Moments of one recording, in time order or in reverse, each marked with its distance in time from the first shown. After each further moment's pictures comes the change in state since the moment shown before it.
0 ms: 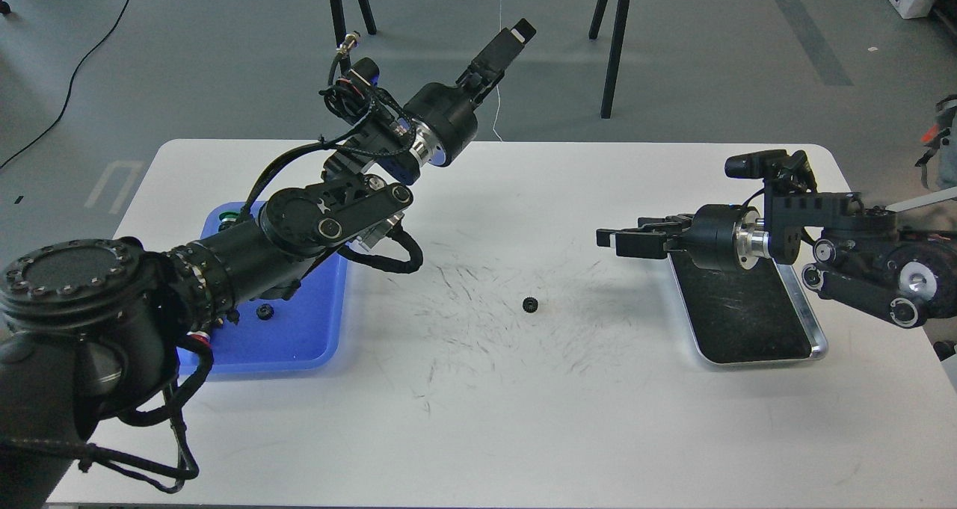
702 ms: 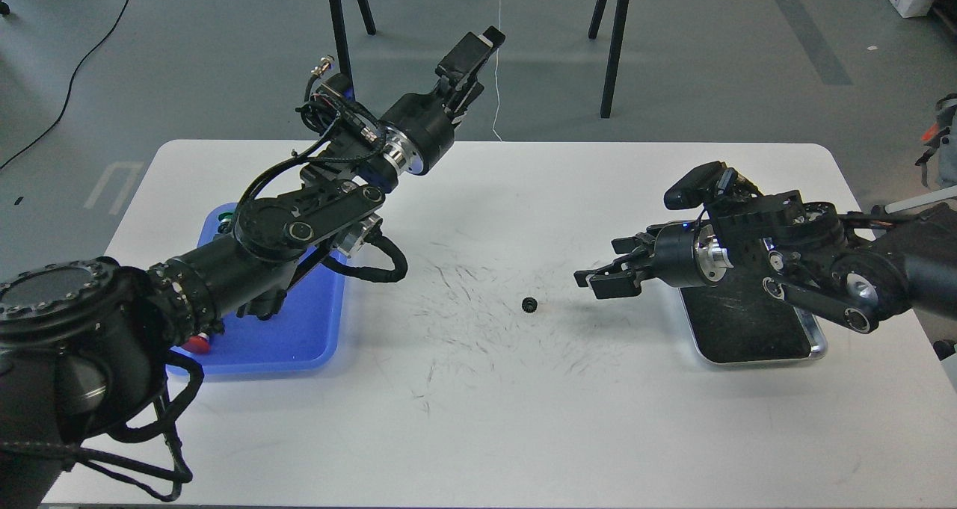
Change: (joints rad) left arm 0.084 0.081 -0.120 -0.015 -0.038 -0.162 0.000; right arm 0.042 0.156 -0.101 -0.075 -0.193 0.001 0.000
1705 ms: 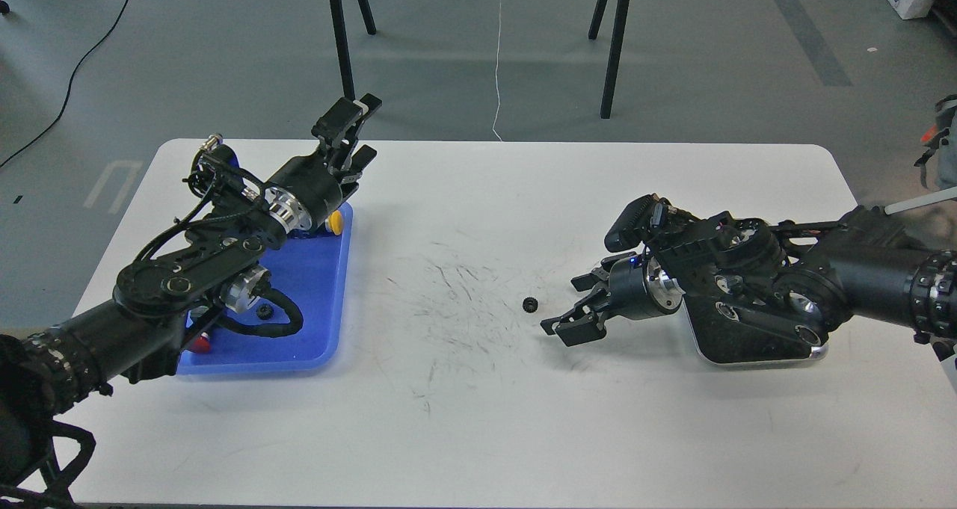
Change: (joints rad) left arm 0.235 0.244 -0.095 -0.132 -0.005 -0.064 0.000; right arm 0.023 0.115 -0.109 -0.002 -0.040 -0.001 0.000
